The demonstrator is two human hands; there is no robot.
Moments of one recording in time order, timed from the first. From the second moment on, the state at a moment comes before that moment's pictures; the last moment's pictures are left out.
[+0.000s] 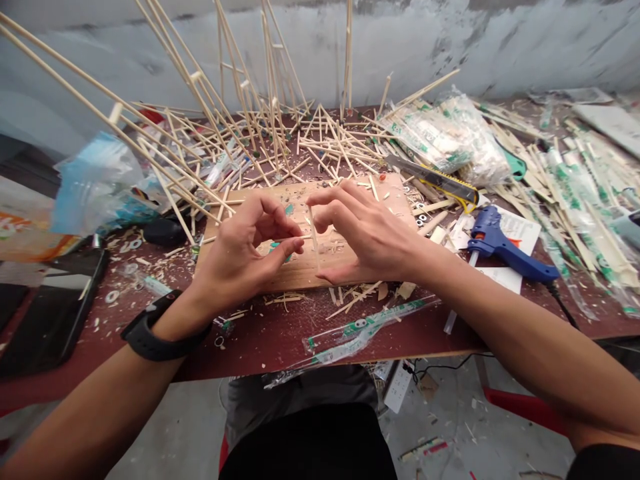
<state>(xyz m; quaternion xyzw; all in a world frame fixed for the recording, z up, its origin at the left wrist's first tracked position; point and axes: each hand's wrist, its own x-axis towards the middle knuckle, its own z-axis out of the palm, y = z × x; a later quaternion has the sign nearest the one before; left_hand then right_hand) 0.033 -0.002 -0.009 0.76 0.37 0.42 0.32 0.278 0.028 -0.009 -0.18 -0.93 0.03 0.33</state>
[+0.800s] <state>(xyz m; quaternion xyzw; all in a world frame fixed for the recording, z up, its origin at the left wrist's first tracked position) 0.030 0.001 -0.010 0.77 0.37 0.43 0.30 0.284 0.030 -0.010 -0.20 -0.92 0.05 0.33</state>
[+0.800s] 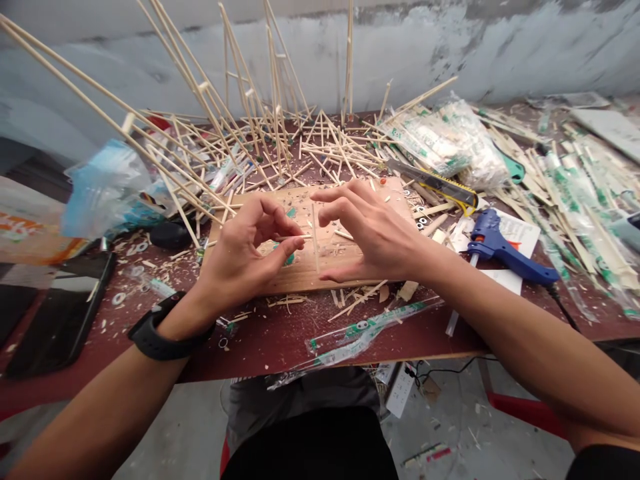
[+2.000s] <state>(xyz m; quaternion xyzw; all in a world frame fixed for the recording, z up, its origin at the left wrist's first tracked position) 0.032 0.000 -0.011 0.77 0.35 0.44 0.30 0.281 0.029 -0.012 -0.19 -0.93 0.05 0.31</state>
